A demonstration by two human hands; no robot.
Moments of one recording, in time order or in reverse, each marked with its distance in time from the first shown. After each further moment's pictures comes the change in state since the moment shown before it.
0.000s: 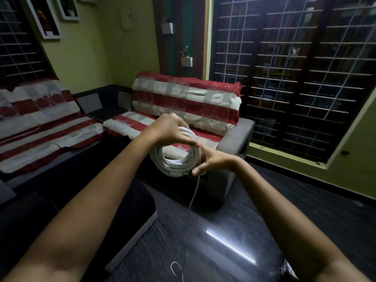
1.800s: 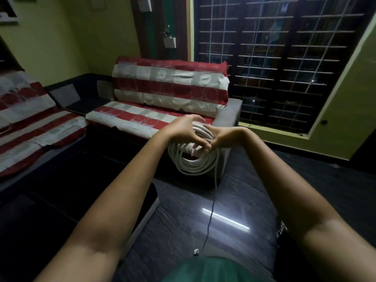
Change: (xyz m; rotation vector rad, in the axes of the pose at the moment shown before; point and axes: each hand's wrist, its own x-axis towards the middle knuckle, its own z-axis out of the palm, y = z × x) left_hand -0.022 -0.048 0.036 -0.136 -0.259 0.053; right_hand 0.021 -0.006 0.032 0.083 0.012 0.226
